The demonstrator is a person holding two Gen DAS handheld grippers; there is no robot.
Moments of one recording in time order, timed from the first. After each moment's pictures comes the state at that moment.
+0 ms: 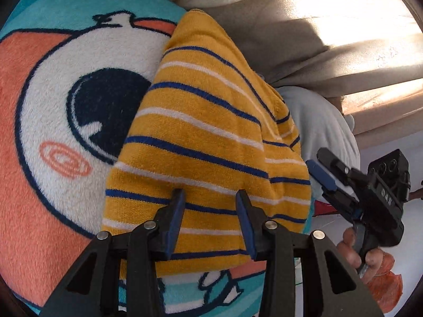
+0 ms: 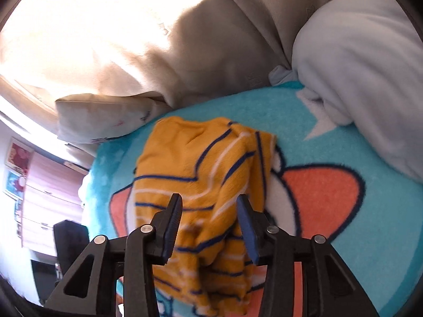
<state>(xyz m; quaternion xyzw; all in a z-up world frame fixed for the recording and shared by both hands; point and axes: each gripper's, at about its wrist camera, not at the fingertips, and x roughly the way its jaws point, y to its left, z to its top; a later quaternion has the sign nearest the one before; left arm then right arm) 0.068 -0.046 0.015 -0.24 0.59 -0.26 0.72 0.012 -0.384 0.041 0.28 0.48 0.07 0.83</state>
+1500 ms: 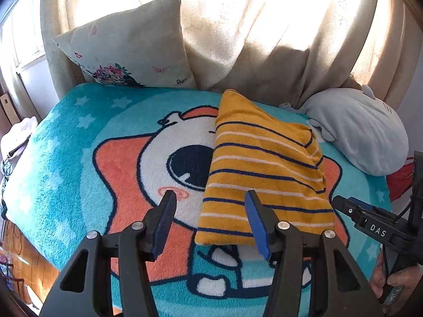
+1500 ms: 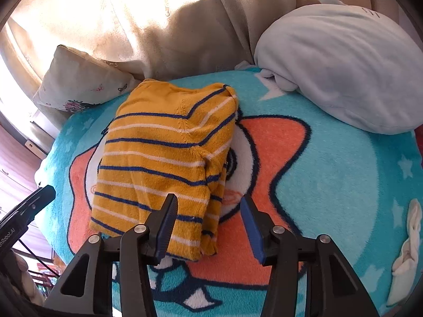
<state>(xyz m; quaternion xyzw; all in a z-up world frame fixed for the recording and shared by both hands) -0.023 -0.027 0.122 0.01 0.44 -0.13 0.89 -0.094 -0.336 0.031 0.16 0.47 -0.04 0.87</state>
